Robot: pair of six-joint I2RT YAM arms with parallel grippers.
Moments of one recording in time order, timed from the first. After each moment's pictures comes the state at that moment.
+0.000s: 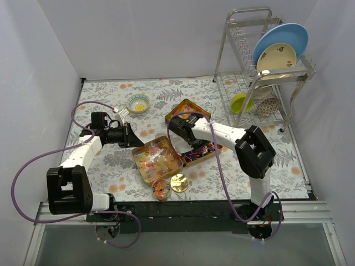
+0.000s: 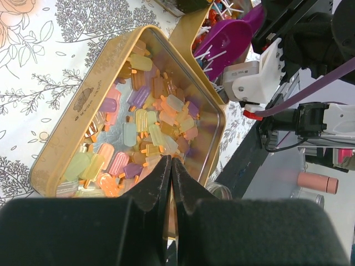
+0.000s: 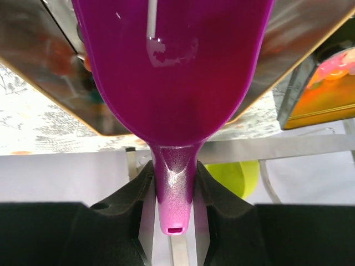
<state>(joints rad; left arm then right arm) 0.04 1.33 0.80 -0.47 0.96 -0.08 0.90 1.95 1.50 -1.16 0.50 -1.18</state>
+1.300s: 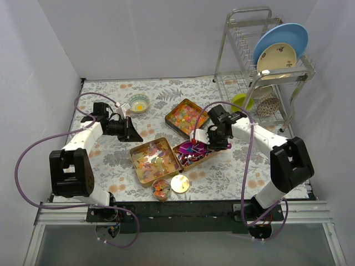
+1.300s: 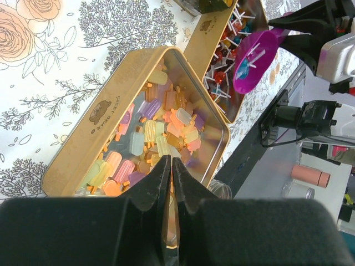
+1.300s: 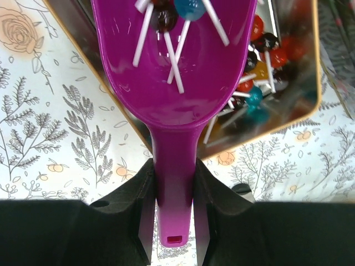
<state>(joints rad) 0.04 1.50 1.00 -0.65 0.92 0.00 0.57 1.60 1.13 -0.87 -0.22 -1.13</state>
